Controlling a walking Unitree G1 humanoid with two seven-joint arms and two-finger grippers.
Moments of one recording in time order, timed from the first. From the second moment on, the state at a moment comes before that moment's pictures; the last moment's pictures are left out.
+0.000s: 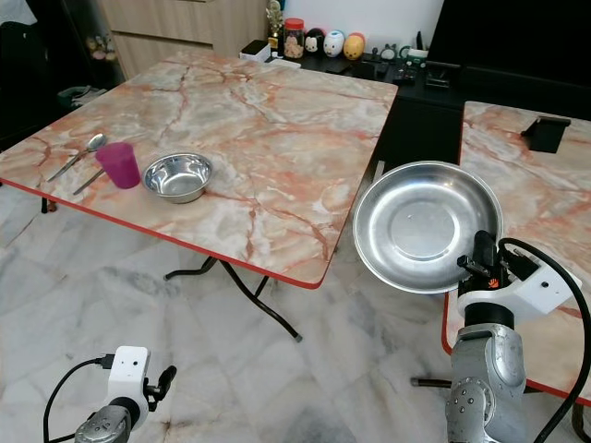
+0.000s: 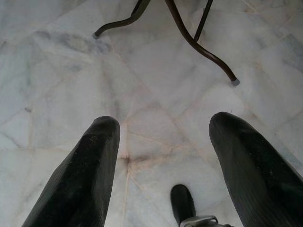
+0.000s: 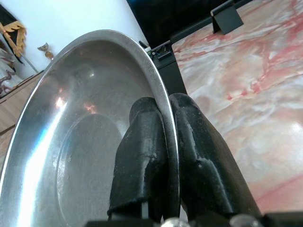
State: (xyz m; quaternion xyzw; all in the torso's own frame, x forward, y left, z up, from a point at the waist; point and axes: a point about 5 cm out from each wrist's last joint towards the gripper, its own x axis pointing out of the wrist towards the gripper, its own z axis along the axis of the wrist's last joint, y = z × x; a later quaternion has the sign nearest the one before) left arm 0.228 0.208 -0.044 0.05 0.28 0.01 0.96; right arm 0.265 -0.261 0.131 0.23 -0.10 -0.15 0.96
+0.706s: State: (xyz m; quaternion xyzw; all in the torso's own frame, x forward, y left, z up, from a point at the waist) left arm 0.223 0.201 -0.048 0.04 0.29 0.00 0.96; right arm 0.265 -0.266 0.124 0.22 -0.08 -0.16 0.96
